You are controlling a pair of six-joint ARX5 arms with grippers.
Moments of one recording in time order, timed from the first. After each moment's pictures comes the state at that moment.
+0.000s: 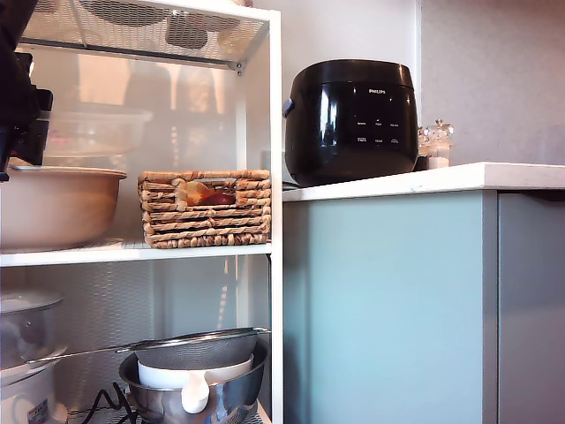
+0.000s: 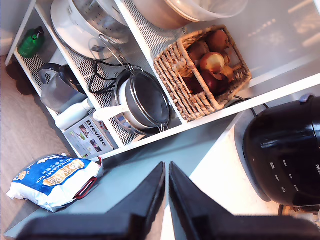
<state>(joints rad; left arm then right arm) -0.10 1.58 1.07 0.09 -0.31 -1.73 1.19 1.09 1.34 -0.86 0.55 -0.63</state>
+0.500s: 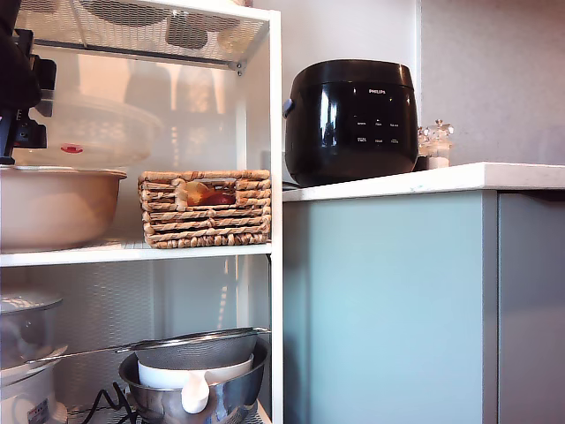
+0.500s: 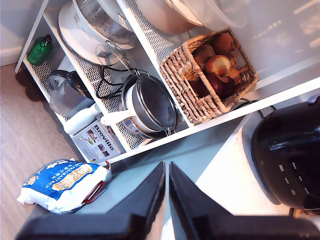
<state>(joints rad) -0.08 1.58 1.08 0.24 -0.27 -1.65 1.19 1.09 1.34 -0.86 0.53 -0.60</state>
